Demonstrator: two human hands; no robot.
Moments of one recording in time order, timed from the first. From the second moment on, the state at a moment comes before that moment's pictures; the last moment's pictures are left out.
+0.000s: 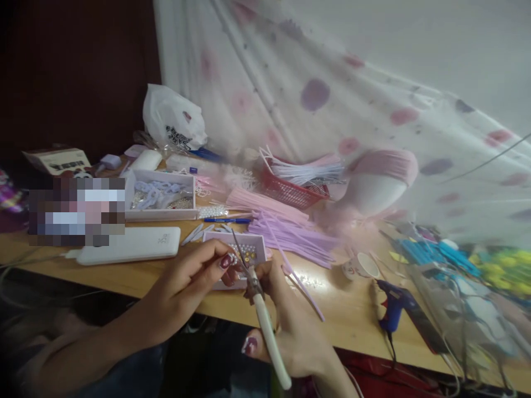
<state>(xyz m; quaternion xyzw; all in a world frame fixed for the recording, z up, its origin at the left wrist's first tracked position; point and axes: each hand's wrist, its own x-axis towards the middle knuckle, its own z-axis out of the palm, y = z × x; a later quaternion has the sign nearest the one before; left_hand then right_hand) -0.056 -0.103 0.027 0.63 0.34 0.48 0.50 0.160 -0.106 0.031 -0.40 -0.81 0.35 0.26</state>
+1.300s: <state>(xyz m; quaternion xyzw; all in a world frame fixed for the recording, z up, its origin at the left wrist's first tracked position) -0.050 -0.097 0.023 0.68 0.37 0.45 0.44 0.143 -0.100 0.020 -0.40 -0.77 0.42 0.28</state>
